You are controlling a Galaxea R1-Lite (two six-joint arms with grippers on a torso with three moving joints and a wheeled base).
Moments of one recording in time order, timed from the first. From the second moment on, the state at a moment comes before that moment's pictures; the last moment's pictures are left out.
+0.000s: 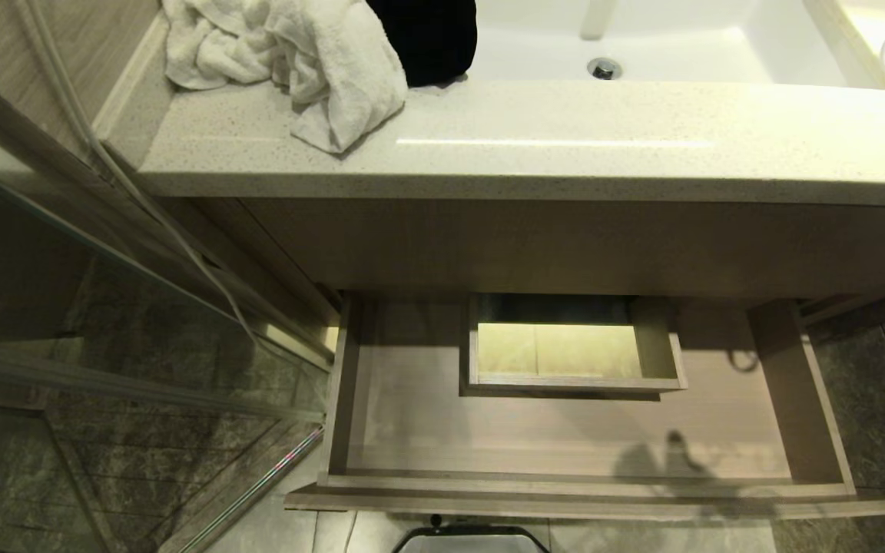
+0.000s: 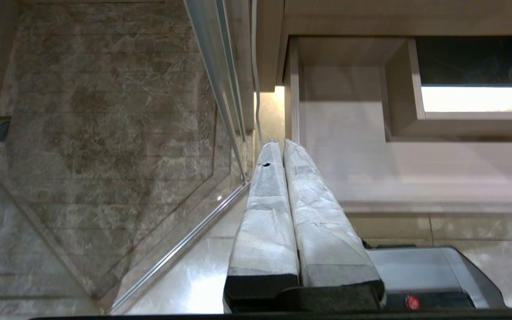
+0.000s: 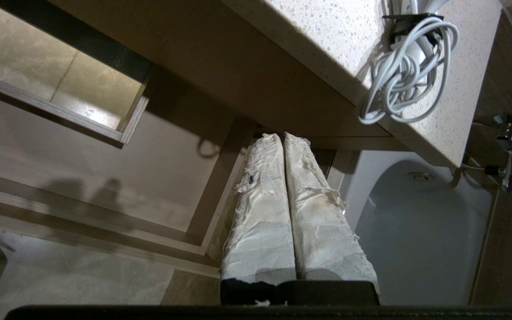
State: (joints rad) left arm 0.00 0.00 0.00 0.00 0.00 0.00; right arm -0.89 0.91 -0.94 0.16 0.72 -0.80
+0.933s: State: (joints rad) left arm 0.00 0.00 0.00 0.00 0.00 0.00; right arm -0.90 0.87 -0.91 0.10 0.72 -0.79
